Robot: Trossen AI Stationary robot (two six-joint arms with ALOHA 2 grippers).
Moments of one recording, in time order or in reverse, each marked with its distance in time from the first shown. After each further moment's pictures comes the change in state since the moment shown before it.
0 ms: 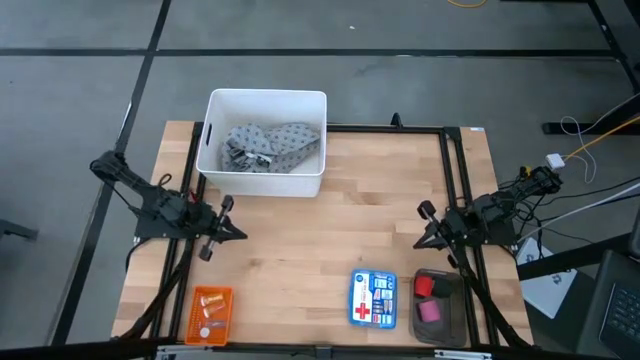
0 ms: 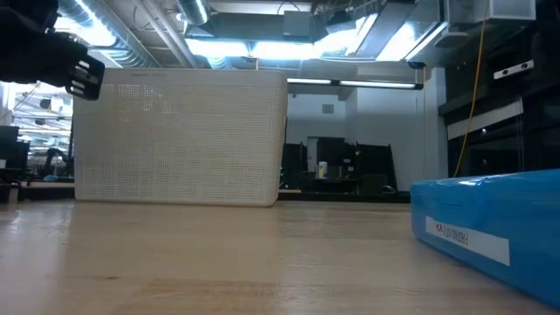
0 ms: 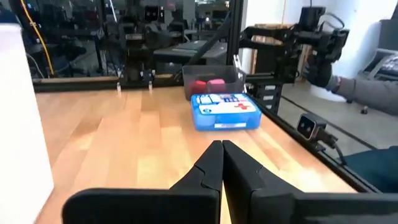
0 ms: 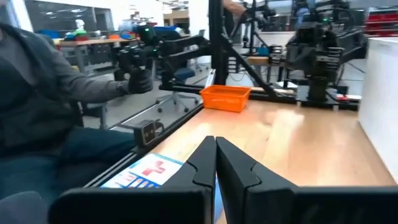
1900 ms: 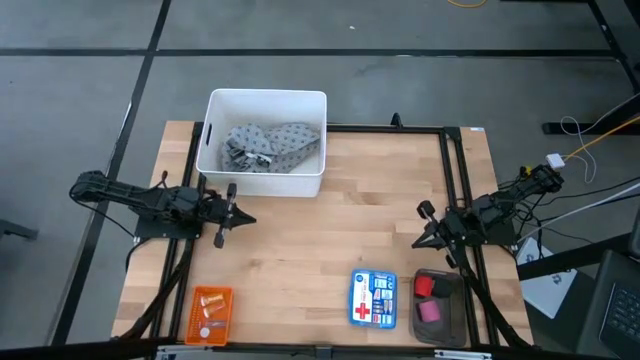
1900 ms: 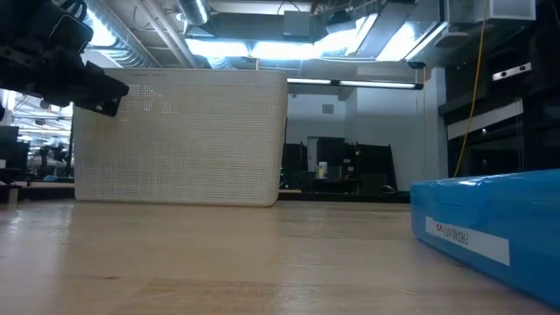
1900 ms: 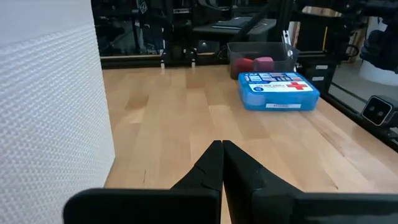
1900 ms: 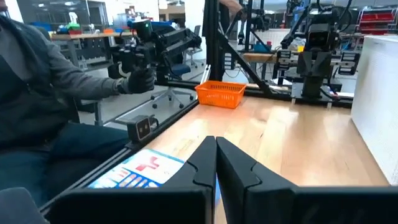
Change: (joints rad) left arm 0.372 0.060 -0.002 -0.034 0.215 0.043; right arm 0.009 0.025 0.000 0.007 0.025 -0.016
